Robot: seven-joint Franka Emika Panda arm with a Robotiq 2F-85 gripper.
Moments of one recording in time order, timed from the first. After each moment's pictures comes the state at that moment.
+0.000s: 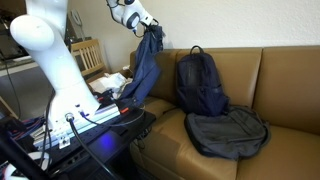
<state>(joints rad) -0.40 0.53 0.75 -2.03 0.25 3.45 0.82</state>
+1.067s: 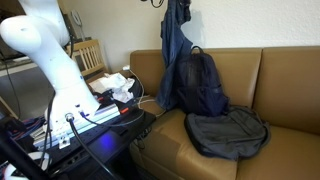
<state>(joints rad) -0.67 0.30 0.72 -1.91 0.37 3.45 0.99</state>
